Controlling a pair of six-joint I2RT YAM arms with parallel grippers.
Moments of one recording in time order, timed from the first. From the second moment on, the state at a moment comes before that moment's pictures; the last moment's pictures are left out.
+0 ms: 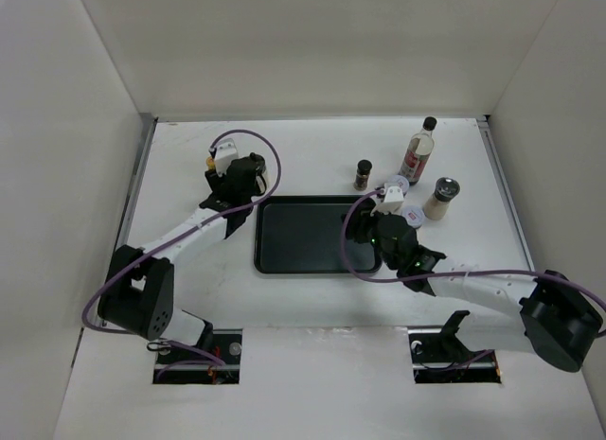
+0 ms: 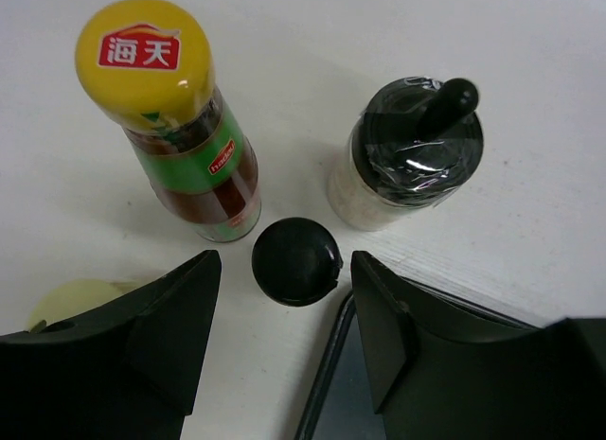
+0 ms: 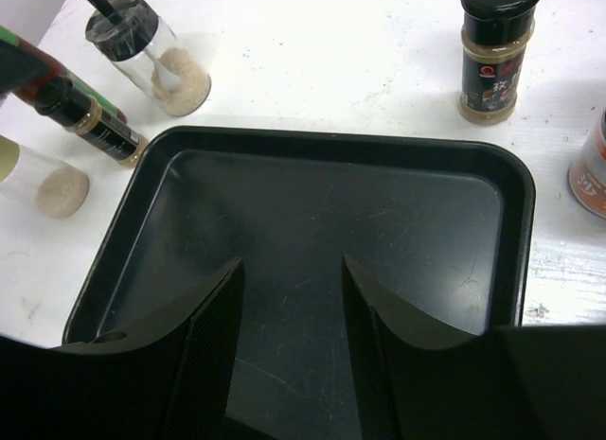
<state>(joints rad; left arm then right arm) -0.41 1.43 0.88 -0.01 -0.63 -0.50 0.82 1.20 0.51 0.43 0.41 0.46</state>
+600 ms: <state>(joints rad) -0.38 1.54 0.87 0.05 -0.57 -0.50 0.82 1.25 0.53 0.43 0.41 0.46</state>
